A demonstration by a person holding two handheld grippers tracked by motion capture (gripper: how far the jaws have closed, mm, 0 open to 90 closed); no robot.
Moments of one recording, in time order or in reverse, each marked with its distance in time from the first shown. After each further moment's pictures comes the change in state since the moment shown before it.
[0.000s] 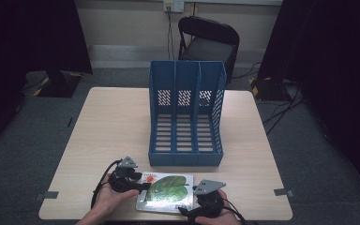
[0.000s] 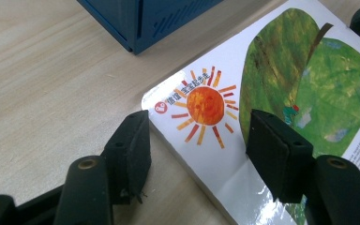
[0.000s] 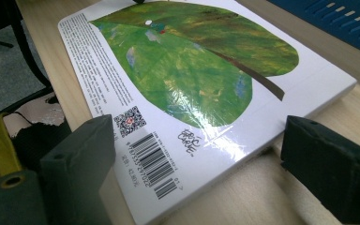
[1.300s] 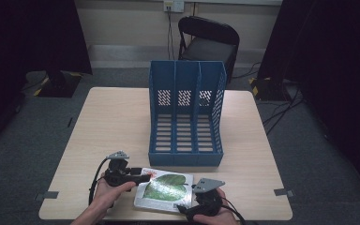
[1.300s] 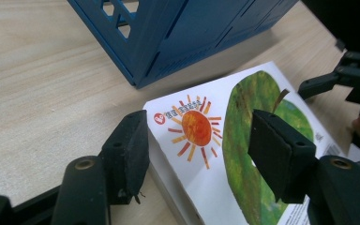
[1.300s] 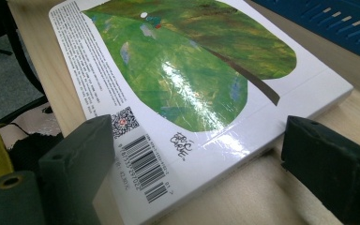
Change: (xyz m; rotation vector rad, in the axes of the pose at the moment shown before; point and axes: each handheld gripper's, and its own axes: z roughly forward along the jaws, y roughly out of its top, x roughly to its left) left arm 0.016 0.004 -0.013 -0.147 -0.129 -0.193; right arm -0.001 0.003 0.004 -0.013 -0.008 0.020
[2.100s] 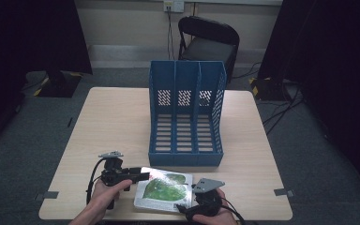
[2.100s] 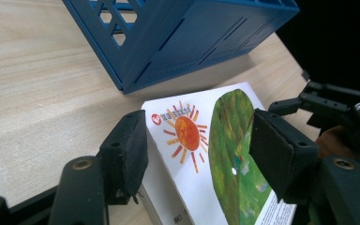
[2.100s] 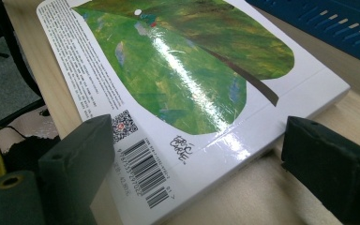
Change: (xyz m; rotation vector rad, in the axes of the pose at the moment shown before) left arm 0.004 -0.003 -0.009 -0.071 -0.089 -0.129; right arm 0.001 0.000 0.001 -0.010 -0.010 0.003
